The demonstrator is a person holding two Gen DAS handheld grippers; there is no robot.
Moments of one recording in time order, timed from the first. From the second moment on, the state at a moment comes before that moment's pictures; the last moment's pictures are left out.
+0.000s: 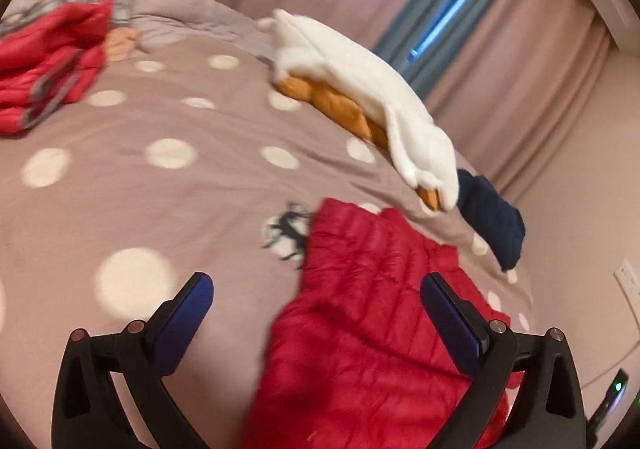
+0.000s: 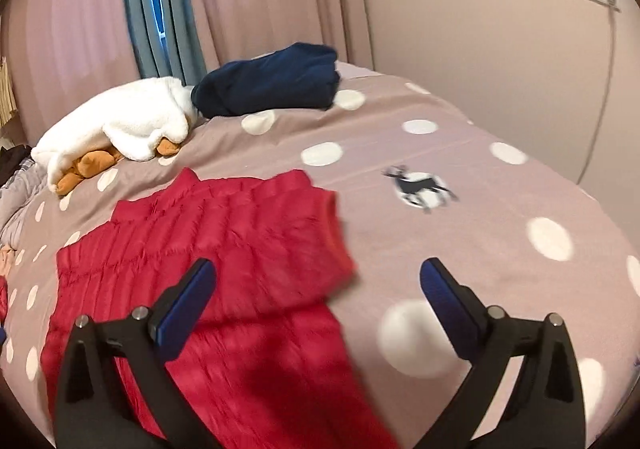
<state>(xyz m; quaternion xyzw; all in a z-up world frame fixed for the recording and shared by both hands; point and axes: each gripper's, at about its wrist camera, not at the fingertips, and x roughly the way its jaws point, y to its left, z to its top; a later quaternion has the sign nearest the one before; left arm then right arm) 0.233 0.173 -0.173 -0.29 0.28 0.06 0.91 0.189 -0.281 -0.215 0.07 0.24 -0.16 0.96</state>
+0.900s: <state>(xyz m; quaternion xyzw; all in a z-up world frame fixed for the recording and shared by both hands) 0.092 0.099 -0.261 -0.37 0.42 -0.03 0.83 0.027 -0.302 -0.316 0.23 0.32 -0.15 0.91</state>
